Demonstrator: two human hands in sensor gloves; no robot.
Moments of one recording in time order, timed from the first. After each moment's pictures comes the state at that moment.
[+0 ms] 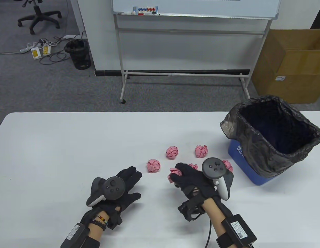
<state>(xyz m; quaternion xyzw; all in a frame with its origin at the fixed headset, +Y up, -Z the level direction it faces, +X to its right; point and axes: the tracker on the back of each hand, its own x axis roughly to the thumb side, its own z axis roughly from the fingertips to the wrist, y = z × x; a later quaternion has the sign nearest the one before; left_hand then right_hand) -0.195 -0.722 -0.356 -0.01 -0.22 0.18 0.96 0.134 -0.661 -0.373 -0.02 0.00 0.89 0.46</state>
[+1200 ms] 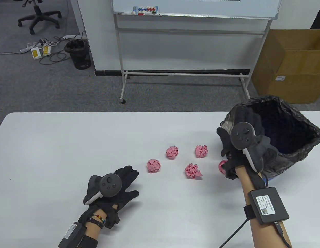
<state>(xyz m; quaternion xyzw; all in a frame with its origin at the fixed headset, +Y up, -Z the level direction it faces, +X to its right) -0.204 -0.722 -0.361 -0.02 -0.20 0.19 0.96 0.195 -0.538 -0.389 -0.13 -0.23 0.96 0.13</state>
